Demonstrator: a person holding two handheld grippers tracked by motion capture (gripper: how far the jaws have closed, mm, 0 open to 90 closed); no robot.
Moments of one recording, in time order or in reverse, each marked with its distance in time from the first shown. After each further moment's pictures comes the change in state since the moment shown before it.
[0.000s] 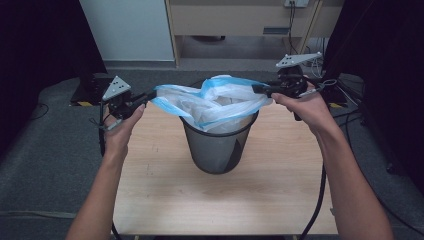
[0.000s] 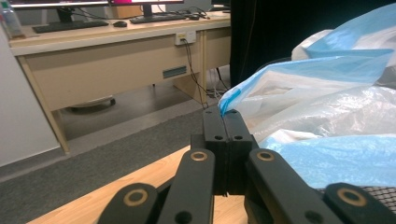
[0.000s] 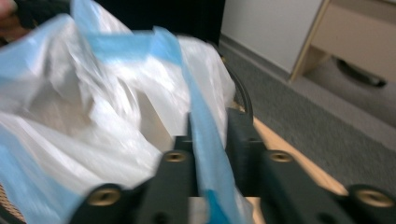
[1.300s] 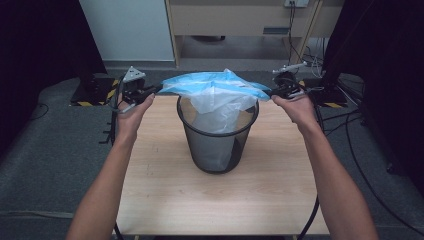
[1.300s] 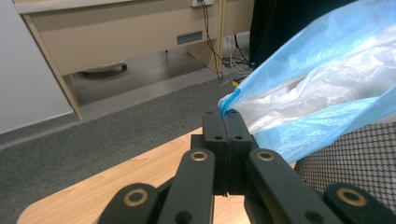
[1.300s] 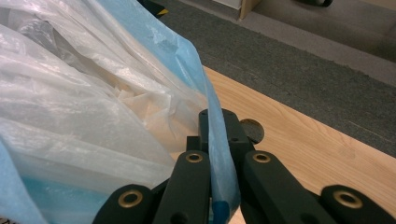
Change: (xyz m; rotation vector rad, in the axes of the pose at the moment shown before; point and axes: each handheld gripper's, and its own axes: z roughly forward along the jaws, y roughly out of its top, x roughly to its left) left arm 0.024 0.000 0.063 0.154 0.053 -0.034; right arm -0.067 -0.052 0.063 0.169 -0.205 0.191
